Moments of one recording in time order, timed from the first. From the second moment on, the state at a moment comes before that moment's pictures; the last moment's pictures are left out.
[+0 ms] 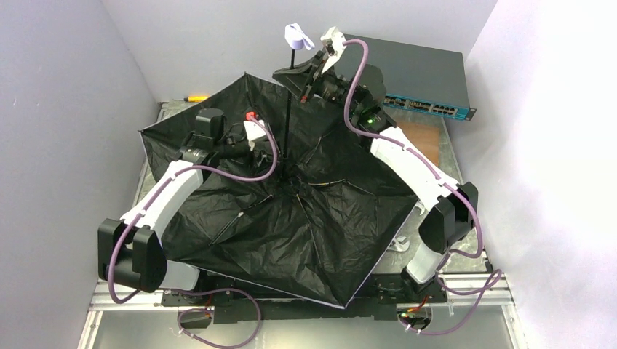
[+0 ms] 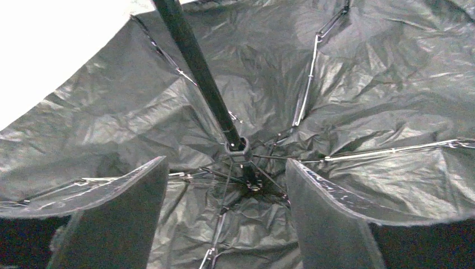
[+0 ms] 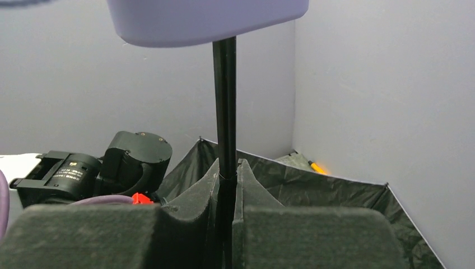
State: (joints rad) left arm -0.26 1.37 1.10 -0.21 0.88 0.59; right arm 0.58 1.69 1.69 0.41 -0.56 0.31
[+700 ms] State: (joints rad) left arm -0.30 1.50 1.02 -0.03 0.87 0.68; right arm 0.61 1.72 1.68 0.39 -0.55 0.29
